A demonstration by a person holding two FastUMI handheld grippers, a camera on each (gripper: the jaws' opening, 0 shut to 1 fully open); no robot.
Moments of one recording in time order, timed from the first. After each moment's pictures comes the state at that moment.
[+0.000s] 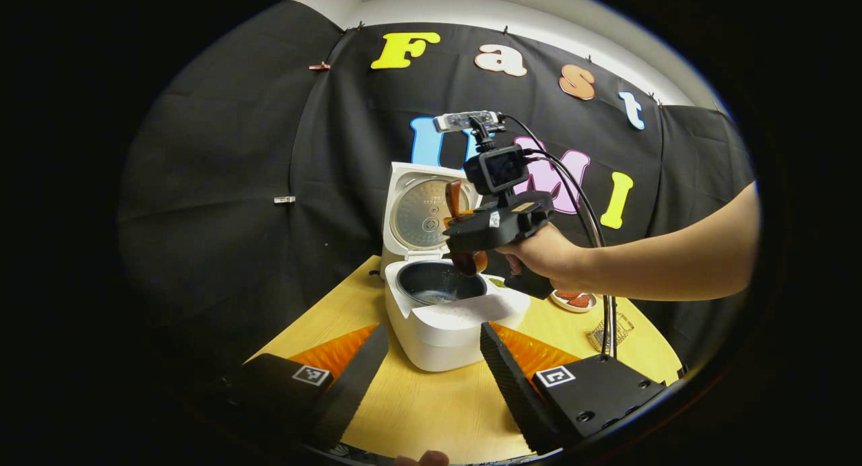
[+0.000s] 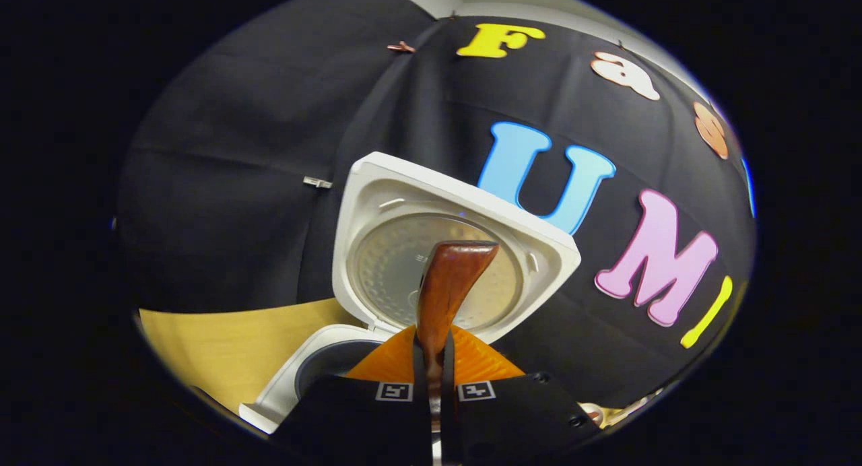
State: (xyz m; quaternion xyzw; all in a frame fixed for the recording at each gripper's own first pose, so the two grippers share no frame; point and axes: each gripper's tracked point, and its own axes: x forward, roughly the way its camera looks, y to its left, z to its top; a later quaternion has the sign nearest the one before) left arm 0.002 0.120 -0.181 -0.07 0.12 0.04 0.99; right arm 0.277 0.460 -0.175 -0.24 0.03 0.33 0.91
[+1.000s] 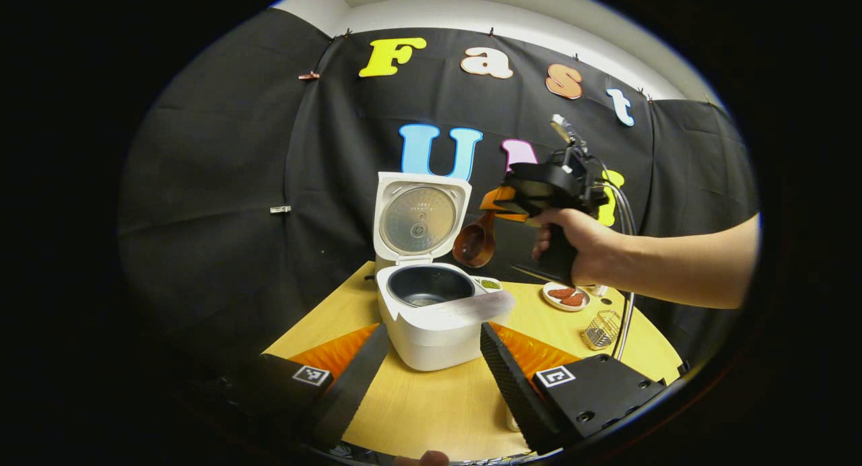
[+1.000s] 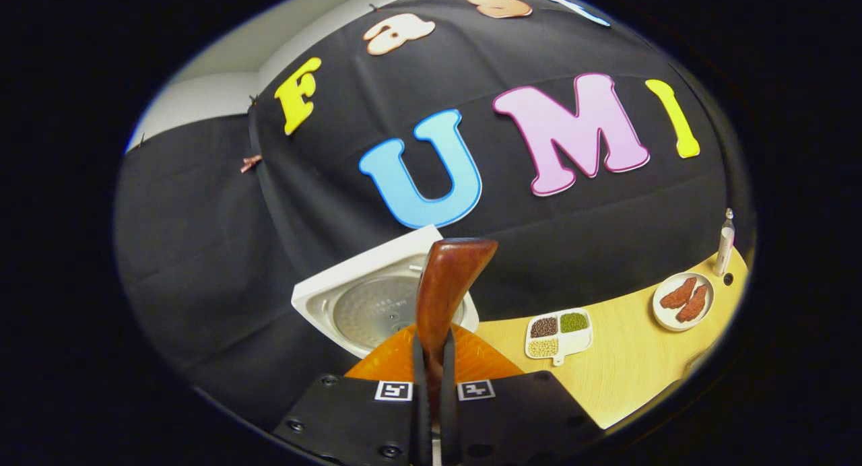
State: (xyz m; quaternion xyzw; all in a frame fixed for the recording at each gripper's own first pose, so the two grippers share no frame) left arm -0.010 0.094 -0.163 -0.06 0.11 0.03 0.99; right arm 0.278 0.332 -0.090 0.22 0.12 0.24 0.94
